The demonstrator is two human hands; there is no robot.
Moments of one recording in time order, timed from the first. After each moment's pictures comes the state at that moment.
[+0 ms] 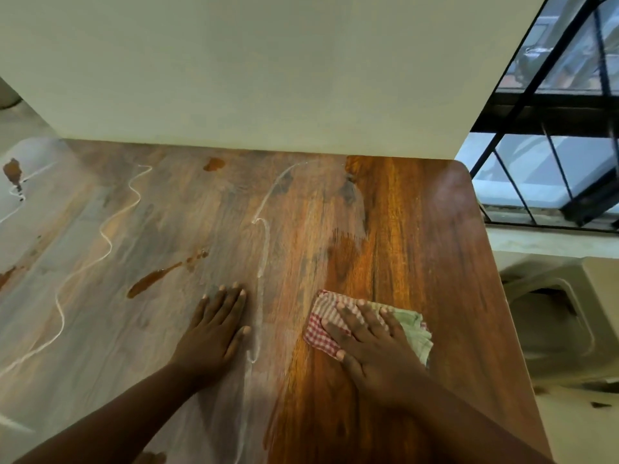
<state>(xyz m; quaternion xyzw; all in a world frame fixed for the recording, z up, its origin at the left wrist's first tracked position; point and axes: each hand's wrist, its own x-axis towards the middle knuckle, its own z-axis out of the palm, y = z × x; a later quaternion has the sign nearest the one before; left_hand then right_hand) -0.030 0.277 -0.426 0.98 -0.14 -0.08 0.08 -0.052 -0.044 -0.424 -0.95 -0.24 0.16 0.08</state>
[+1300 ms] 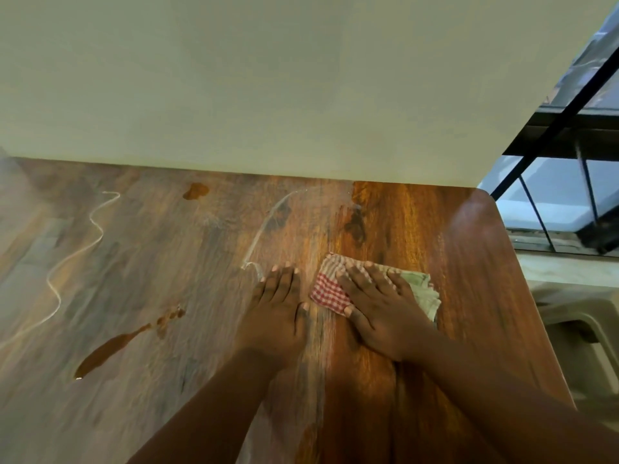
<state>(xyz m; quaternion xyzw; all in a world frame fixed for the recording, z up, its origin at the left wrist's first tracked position) 0.110 0.178 -0.444 0.98 -0.13 -0.04 0.13 0.118 -0.051 -0.436 -0.97 -0.21 0.11 0.05</state>
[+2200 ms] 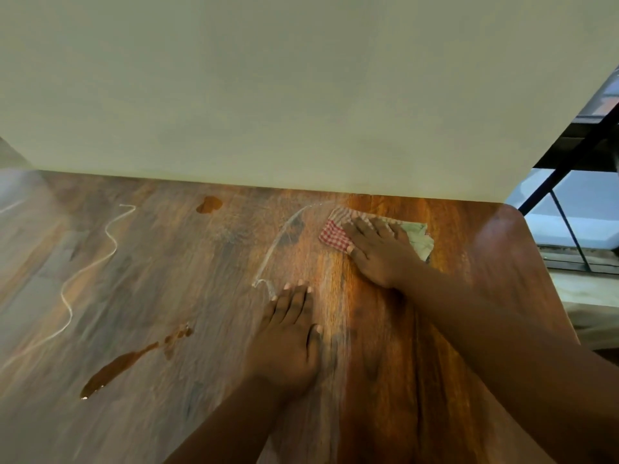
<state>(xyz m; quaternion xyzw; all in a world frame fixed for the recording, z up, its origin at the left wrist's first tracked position) 0.112 0.177 -0.439 0.98 -0.12 -0.03 0.15 0.259 -0.036 -0.441 -0.98 -0.18 0.08 0.04</state>
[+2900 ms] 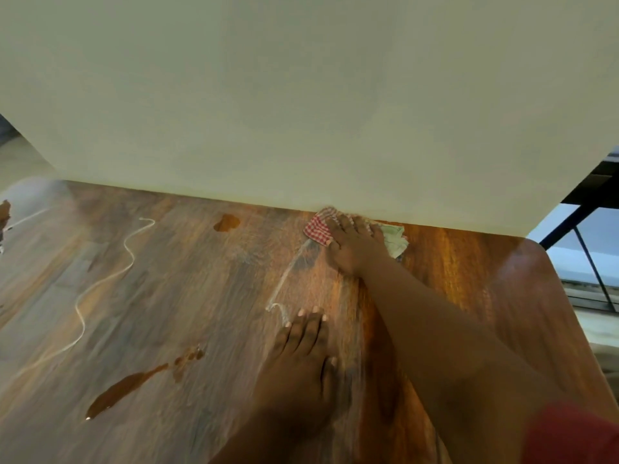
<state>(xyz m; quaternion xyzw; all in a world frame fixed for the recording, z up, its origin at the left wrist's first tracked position) 0.113 0.179 -0.446 0.98 -0.12 -0.04 0.15 0.327 0.037 -0.433 -0.98 -0.14 0.09 0.07</state>
